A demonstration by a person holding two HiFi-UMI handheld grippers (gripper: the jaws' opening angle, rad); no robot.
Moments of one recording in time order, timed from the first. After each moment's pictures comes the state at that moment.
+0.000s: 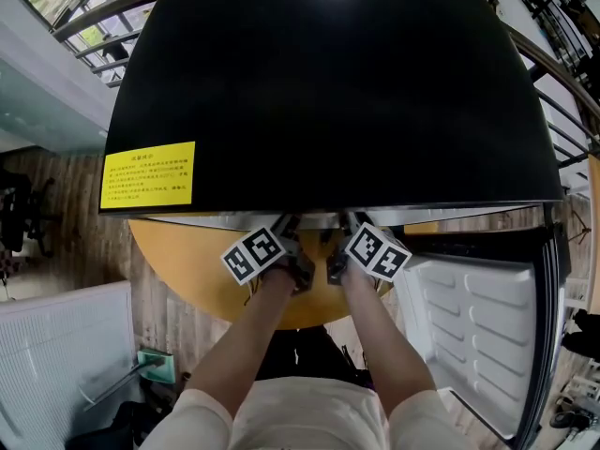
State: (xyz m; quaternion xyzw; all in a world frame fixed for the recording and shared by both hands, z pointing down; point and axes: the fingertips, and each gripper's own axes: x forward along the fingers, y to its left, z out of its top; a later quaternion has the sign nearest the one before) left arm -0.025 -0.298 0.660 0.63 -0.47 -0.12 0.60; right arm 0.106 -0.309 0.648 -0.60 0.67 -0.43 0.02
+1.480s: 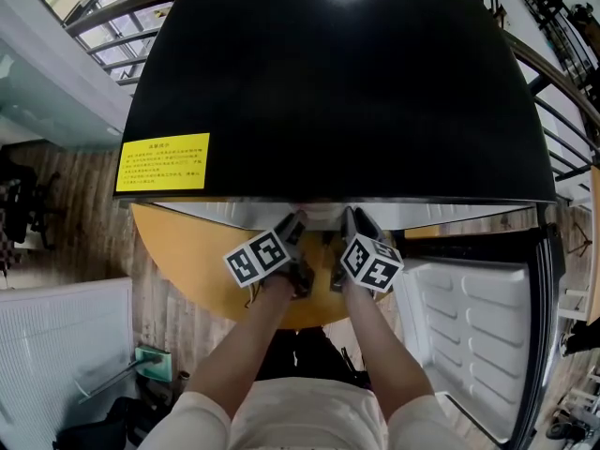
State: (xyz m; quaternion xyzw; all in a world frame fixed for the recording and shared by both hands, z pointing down) left arm -0.026 -0.286 0.648 0.66 -0.48 -0.07 0.57; right arm 0.108 -0.295 0.645 -0.63 0.69 -0.35 -0.06
